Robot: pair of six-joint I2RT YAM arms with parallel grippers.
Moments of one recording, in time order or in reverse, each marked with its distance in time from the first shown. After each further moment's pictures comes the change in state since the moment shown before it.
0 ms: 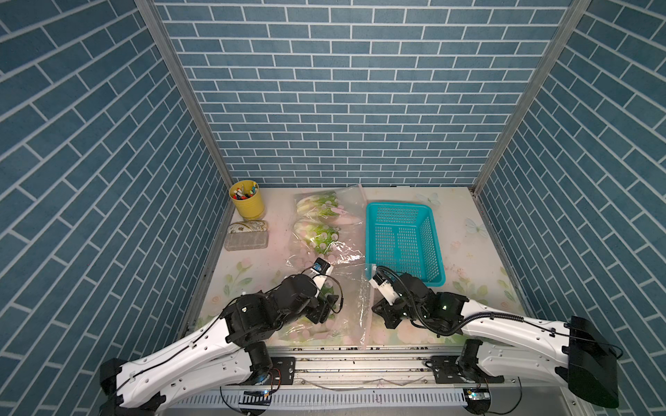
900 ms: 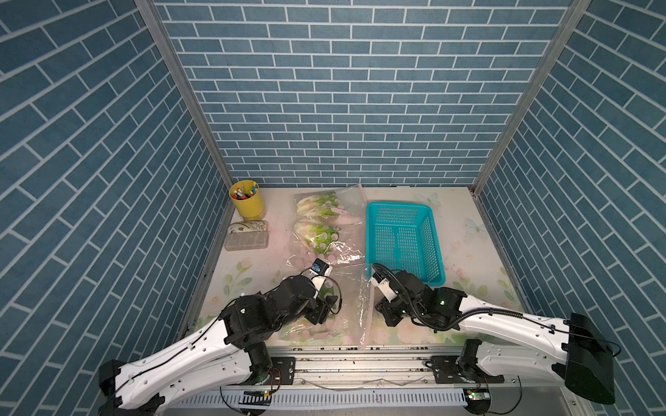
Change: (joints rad) left arm 0.000 -0.016 -0.013 0.000 0.000 -0.003; right arm 0.006 0.033 0.085 -0.144 0.065 0.000
